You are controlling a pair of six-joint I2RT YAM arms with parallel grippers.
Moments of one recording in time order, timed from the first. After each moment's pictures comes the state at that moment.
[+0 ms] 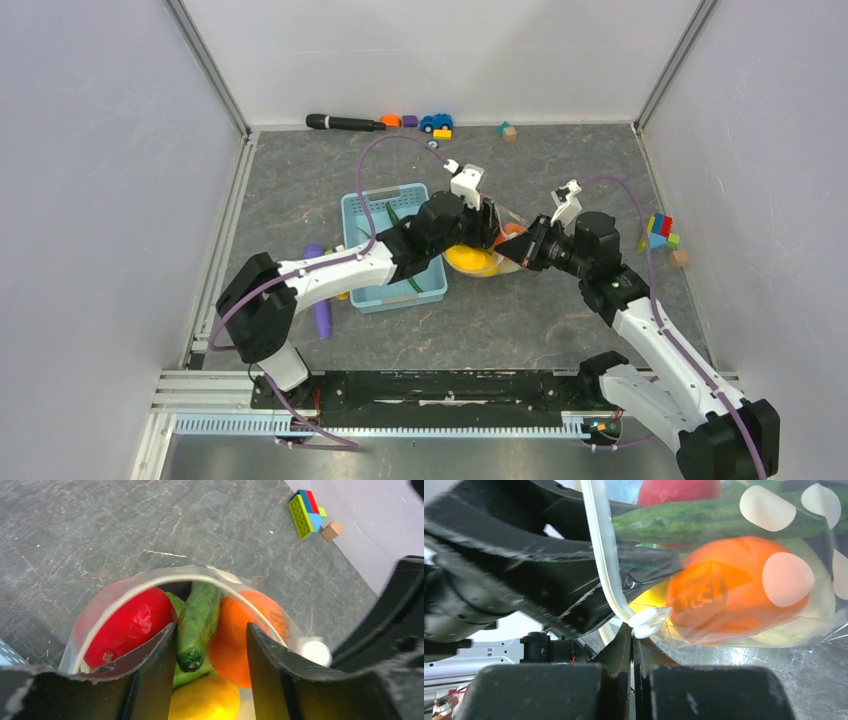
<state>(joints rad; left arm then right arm) -0.94 1.65 1.11 0.25 -0.15 -0.40 0.34 0.87 0.62 -0.11 -0.46 0.73</state>
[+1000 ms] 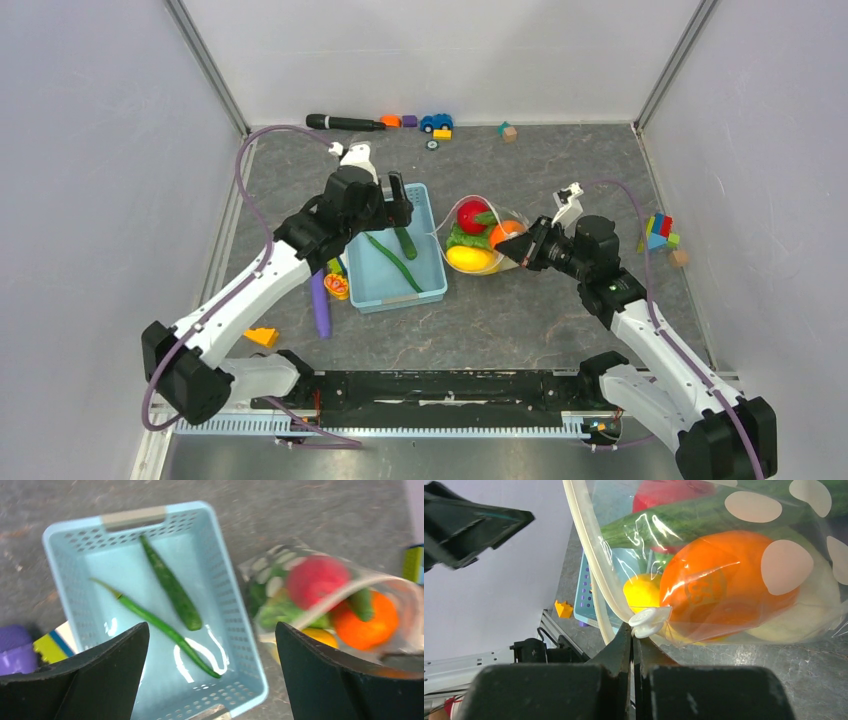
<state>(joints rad) -0.66 1.21 1.15 -0.46 -0.24 -0.51 0.33 0.87 0.56 -0.02 -0.44 0.75</state>
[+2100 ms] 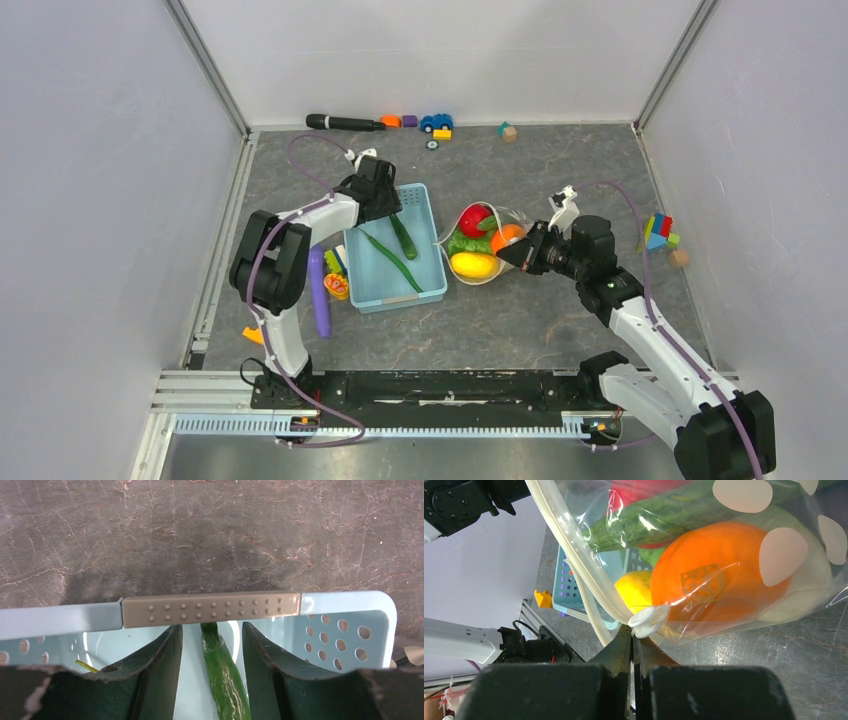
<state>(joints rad) -0.39 1.88 1.22 -0.16 -0.17 -0.60 0.33 0.90 0.56 -0.09 -0.45 0.67</state>
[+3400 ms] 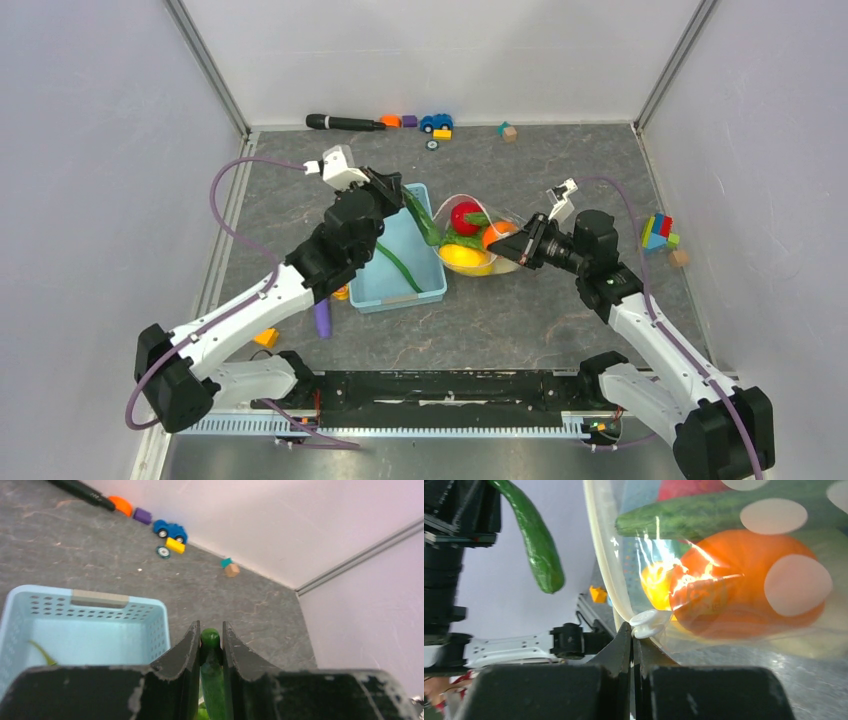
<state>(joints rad) -0.77 1.14 0.98 0.03 -0.66 -0.71 0.32 0.92 0.58 0.01 -0.57 0.84</state>
